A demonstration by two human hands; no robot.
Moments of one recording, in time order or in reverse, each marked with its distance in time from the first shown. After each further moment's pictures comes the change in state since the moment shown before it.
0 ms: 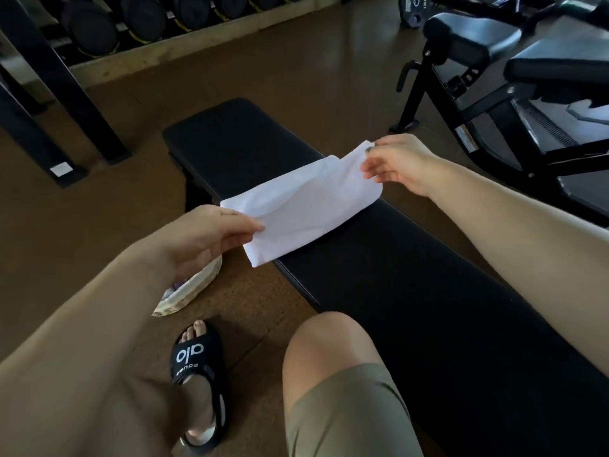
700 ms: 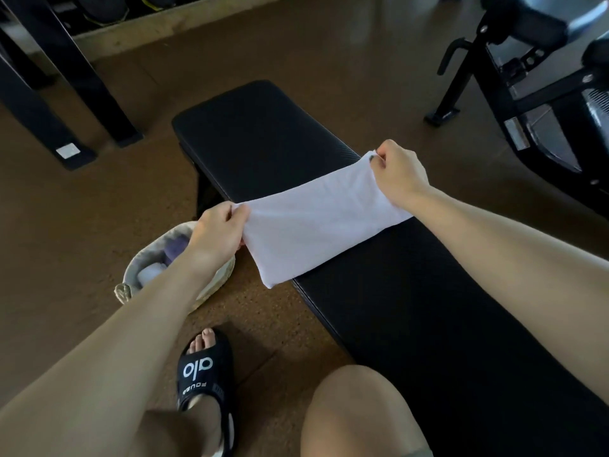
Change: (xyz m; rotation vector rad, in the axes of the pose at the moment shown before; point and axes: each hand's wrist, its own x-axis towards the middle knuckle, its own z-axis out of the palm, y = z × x) left_hand 0.102 -0.034 -0.032 0.436 0.529 0.102; right_hand 0.107 0.046 0.077 -0.681 0.210 -0.216
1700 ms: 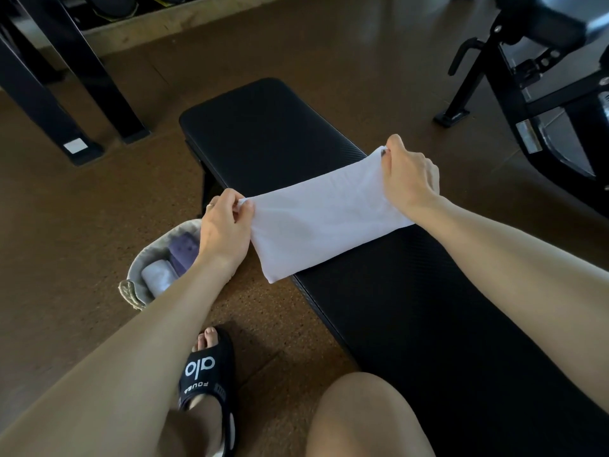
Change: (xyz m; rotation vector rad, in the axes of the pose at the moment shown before) left_hand 0.016 -0.020 0.016 0.071 0.213 0.188; right_hand -0.005 -0.009 0.003 -0.294 0.122 -0.090
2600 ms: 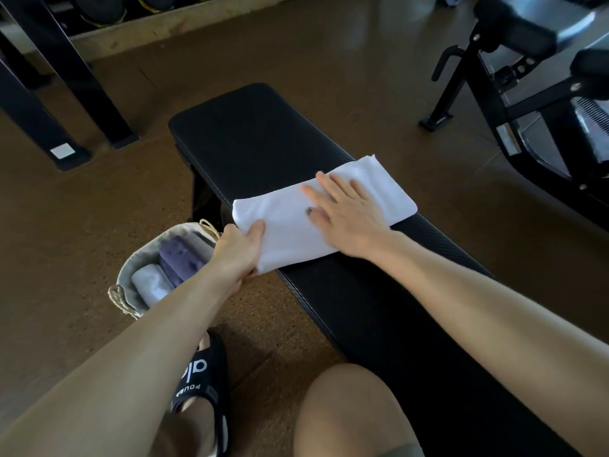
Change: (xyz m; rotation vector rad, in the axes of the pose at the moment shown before) left_hand -0.018 0.008 0.023 -0.344 -0.252 -0.530; right_hand -0.065 -0.048 0.011 -0.063 -0.363 -0.397
